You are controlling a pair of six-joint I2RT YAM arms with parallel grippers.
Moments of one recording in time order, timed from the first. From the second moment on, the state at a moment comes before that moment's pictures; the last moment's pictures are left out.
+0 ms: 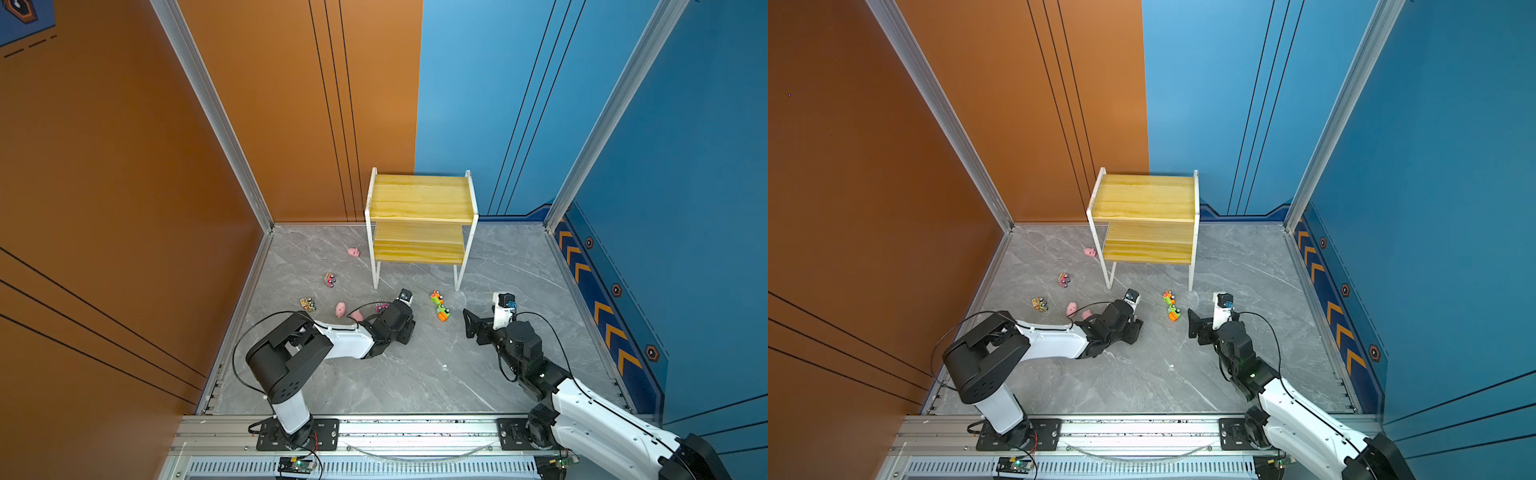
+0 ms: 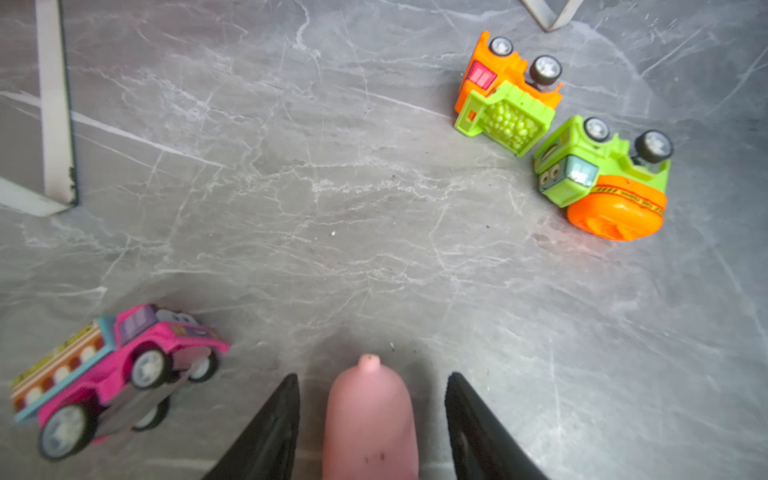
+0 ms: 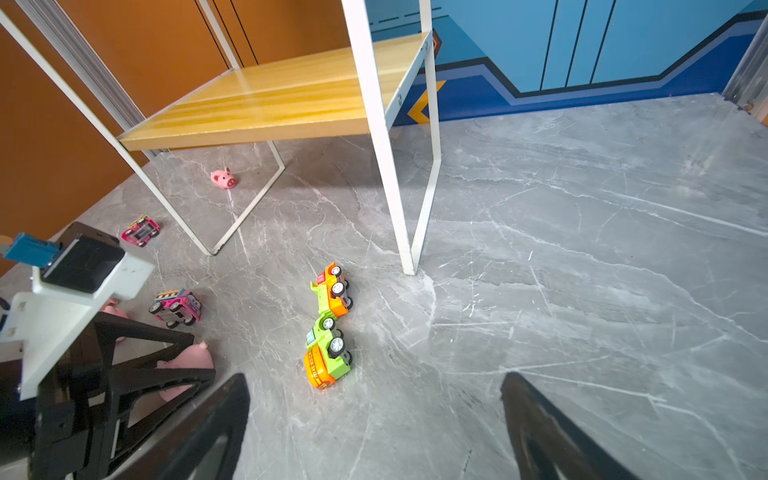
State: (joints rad) left arm -0.82 1.70 0.69 0.27 -0.23 -0.26; right arm 0.56 0.77 0.22 0.26 0.25 0.31
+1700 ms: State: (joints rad) left arm -0.80 1.92 0.33 1.30 -0.20 -0.12; right arm 0.54 0.80 0.19 0.36 0.20 0.31
